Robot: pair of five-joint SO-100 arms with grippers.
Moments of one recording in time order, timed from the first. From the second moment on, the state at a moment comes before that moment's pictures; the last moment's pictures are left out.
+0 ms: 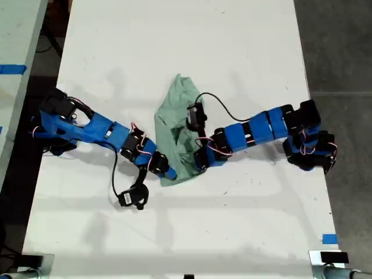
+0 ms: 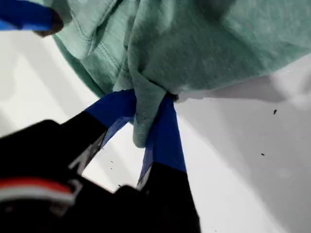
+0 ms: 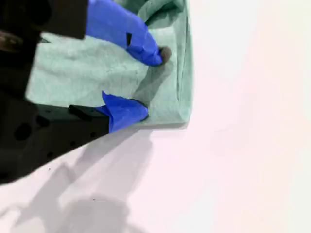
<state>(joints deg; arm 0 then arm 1) 10.6 75.8 90.1 49.2 -7.1 -7.2 72.3 76.2 66.6 -15.7</state>
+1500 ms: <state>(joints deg) 1.7 87.5 60.8 89.9 -0.5 -1.7 84.7 57.1 80.2 -31.6</state>
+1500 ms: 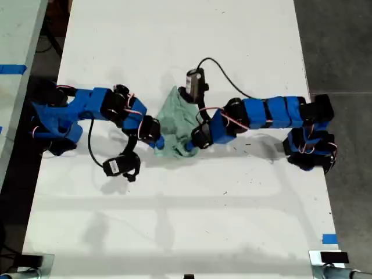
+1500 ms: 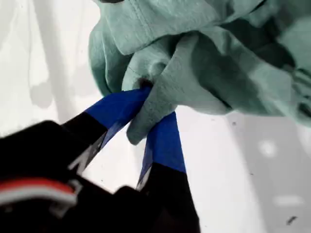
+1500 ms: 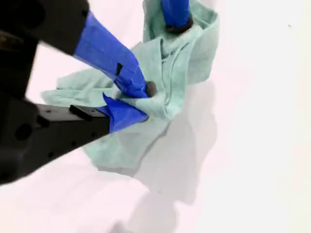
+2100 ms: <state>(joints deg) -46.7 84.4 67.8 91.2 30.8 44.2 84.4 57.1 93.0 -59.2</state>
